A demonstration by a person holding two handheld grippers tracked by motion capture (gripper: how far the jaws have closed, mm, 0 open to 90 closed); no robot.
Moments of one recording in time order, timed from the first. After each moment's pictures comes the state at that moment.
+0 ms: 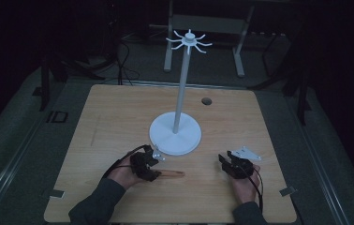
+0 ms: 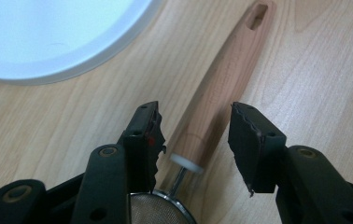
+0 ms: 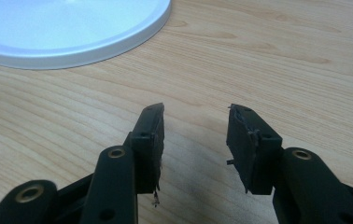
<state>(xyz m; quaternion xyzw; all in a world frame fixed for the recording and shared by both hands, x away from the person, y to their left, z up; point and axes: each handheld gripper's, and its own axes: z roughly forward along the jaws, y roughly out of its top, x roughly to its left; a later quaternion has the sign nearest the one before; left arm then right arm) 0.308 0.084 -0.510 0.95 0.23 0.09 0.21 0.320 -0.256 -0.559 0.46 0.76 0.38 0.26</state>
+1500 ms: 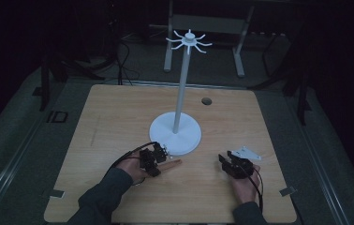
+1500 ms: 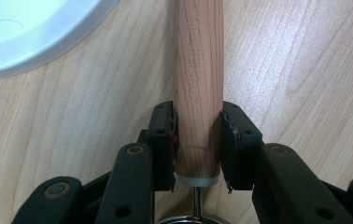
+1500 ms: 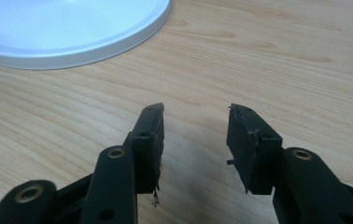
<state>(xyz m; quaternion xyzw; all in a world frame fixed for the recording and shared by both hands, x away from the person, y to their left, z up) 0.334 0.064 -0.519 0.97 0.22 0.04 0.11 0.320 -0.256 -0.559 0.47 0.76 0.38 0.25</state>
